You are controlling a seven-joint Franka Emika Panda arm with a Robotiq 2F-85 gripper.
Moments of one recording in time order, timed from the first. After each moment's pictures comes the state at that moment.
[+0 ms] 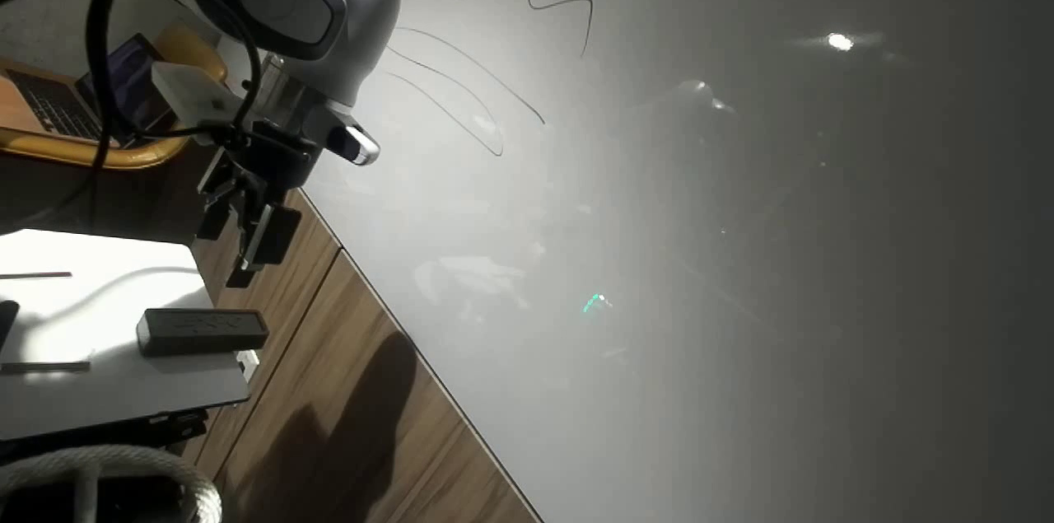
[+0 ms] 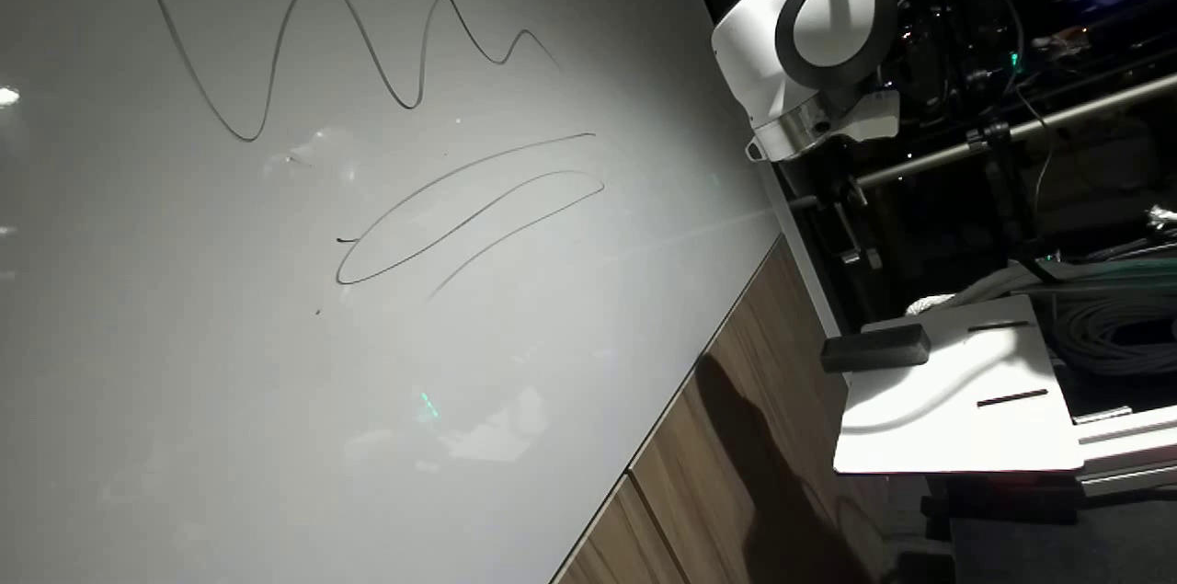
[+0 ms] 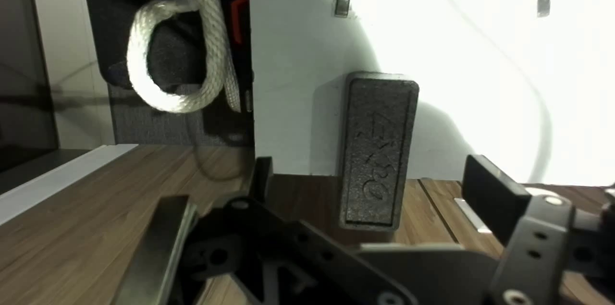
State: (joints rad) arm -0.12 -0.28 0.06 -2.75 -0.12 2.39 0.02
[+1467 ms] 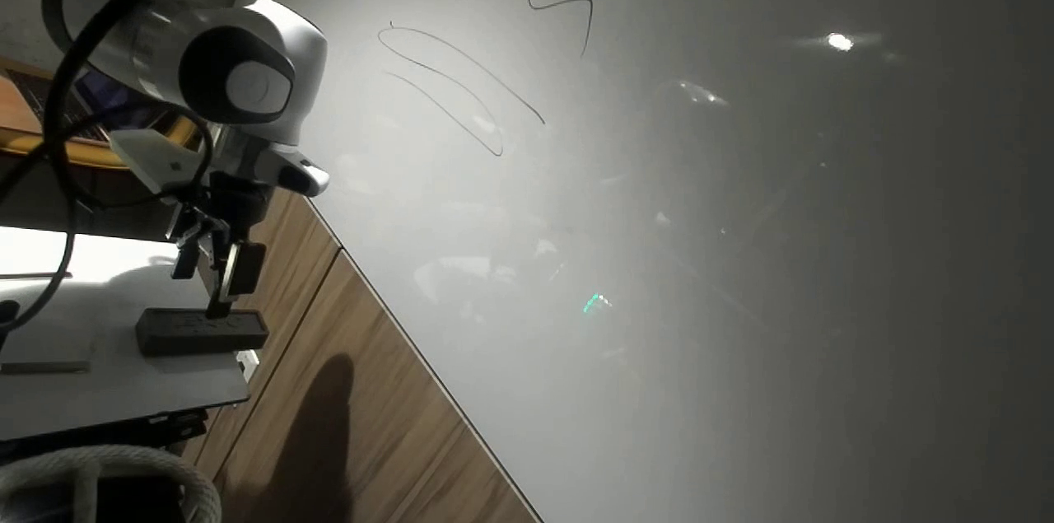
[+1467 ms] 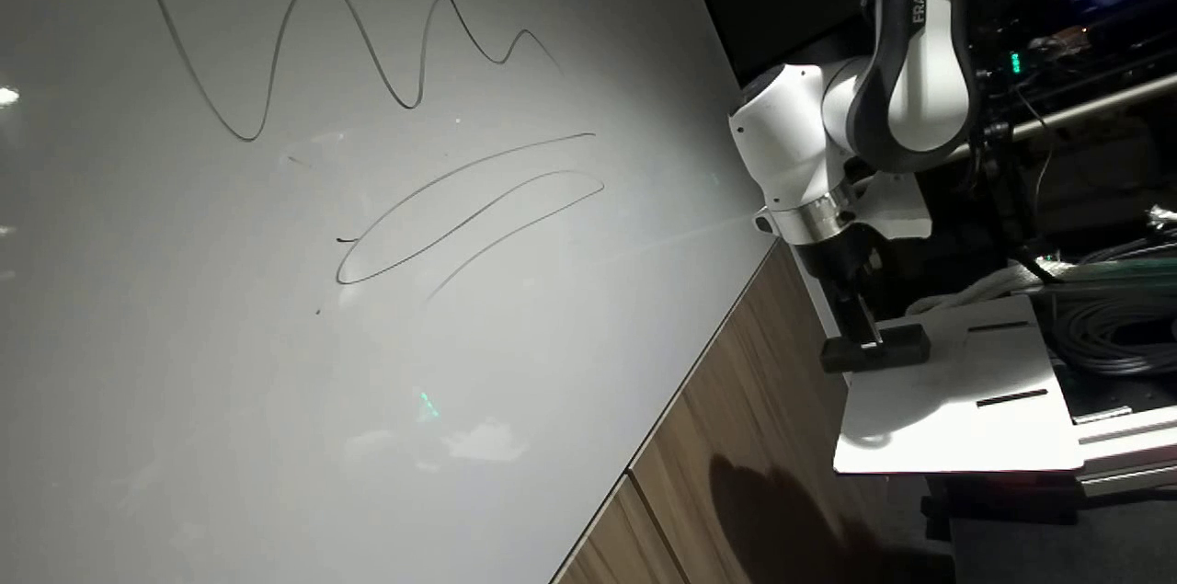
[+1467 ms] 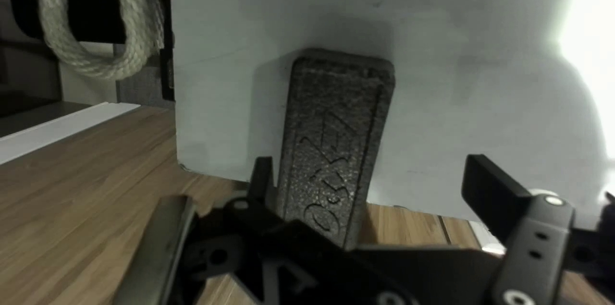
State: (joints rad) arm 0.01 0.00 0.04 -2.76 -0.46 2.71 0.37
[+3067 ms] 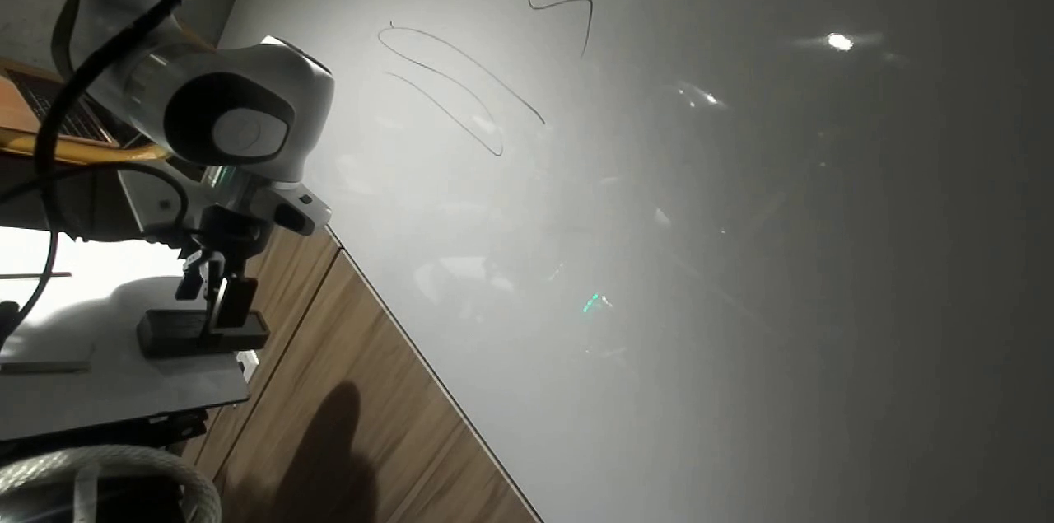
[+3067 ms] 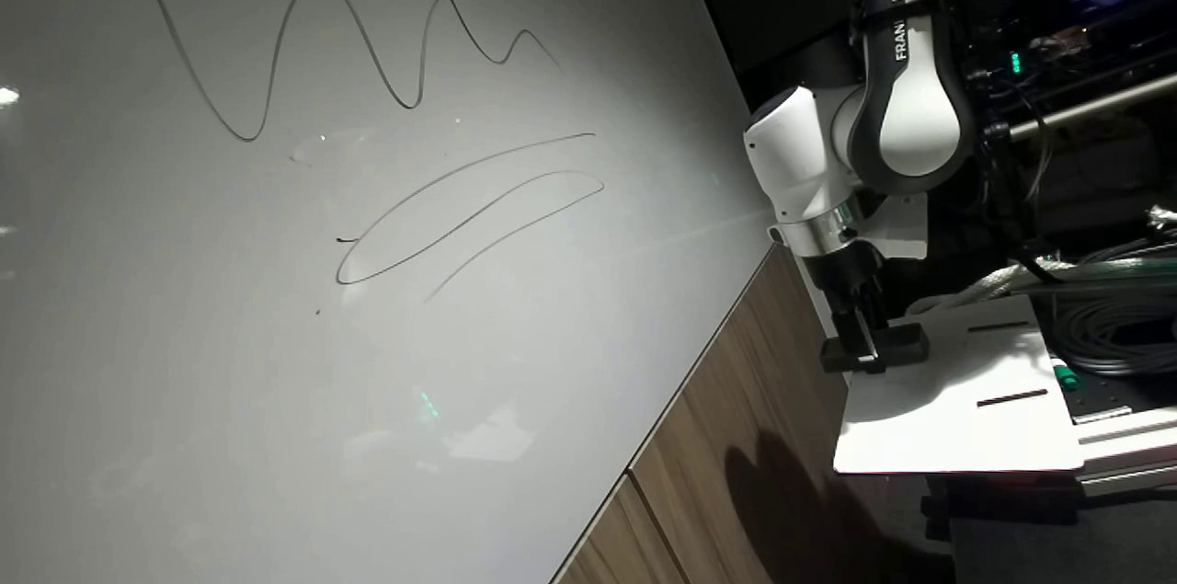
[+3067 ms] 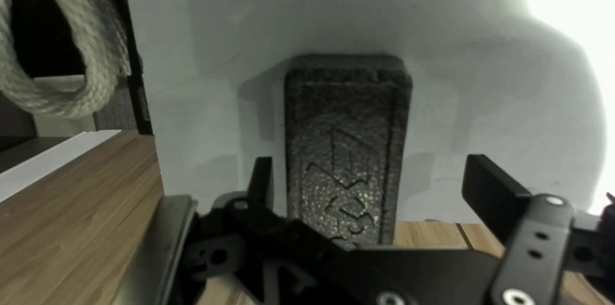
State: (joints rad) arm -0.20 0.11 0.16 -2.75 -0.41 2.84 0.37
